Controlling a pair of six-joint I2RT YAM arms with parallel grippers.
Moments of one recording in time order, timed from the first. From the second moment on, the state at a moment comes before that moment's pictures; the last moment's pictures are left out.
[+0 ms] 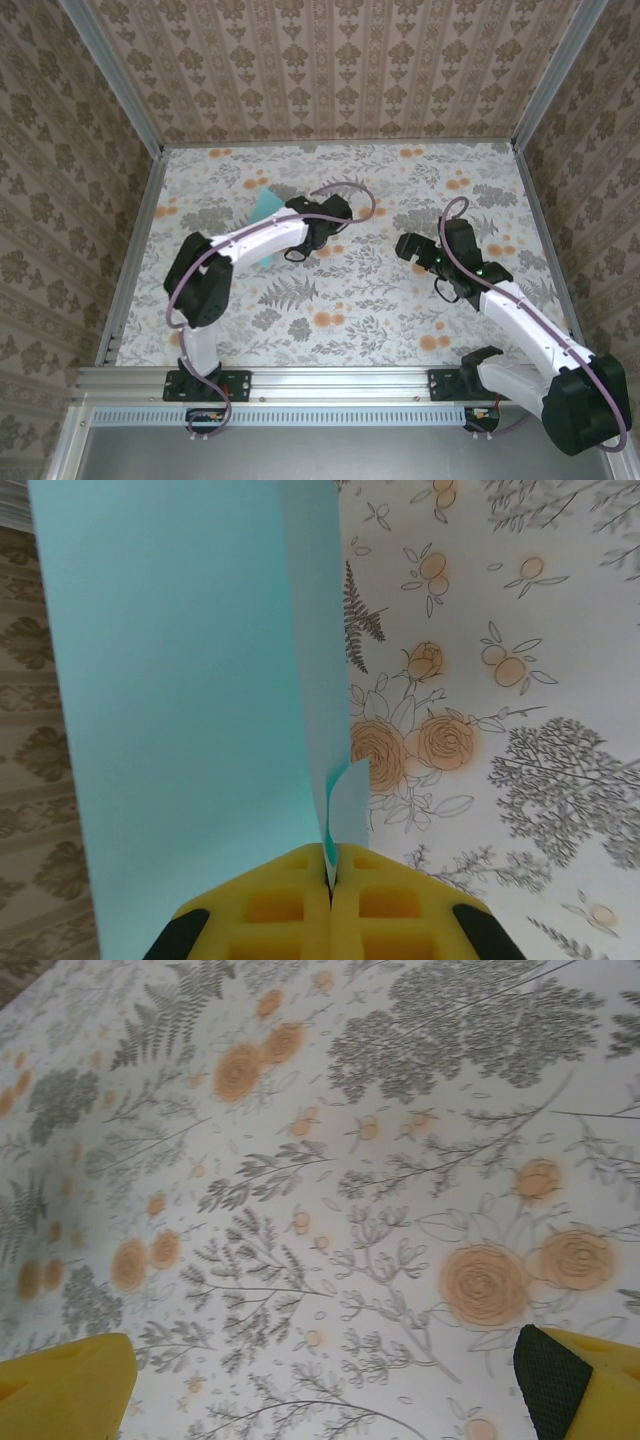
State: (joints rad) left arm -0.85 1.92 1.50 -1.09 -0.75 -0.36; right arm 0.27 1.02 0.62 -0.37 0.00 0.66
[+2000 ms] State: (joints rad) left arm -0.15 1.33 0.78 -0.53 0.41 -0.61; right arm 0.73 2.08 1.45 -0.30 -0.22 0.76
